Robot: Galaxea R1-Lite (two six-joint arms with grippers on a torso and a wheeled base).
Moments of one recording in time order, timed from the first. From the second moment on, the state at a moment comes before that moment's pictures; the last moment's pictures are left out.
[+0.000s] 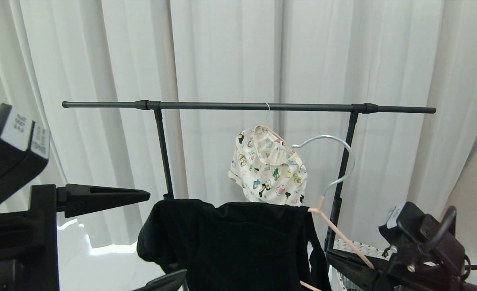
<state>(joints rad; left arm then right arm) -0.87 1.08 -0.92 0.28 -0.03 0.19 1.13 1.34 -0.44 -0.53 -0.29 0.16</state>
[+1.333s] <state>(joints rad) -0.87 1.26 -0.81 0.16 -0.32 0.34 1.31 1.30 -0.37 -0.58 -0.29 0.06</state>
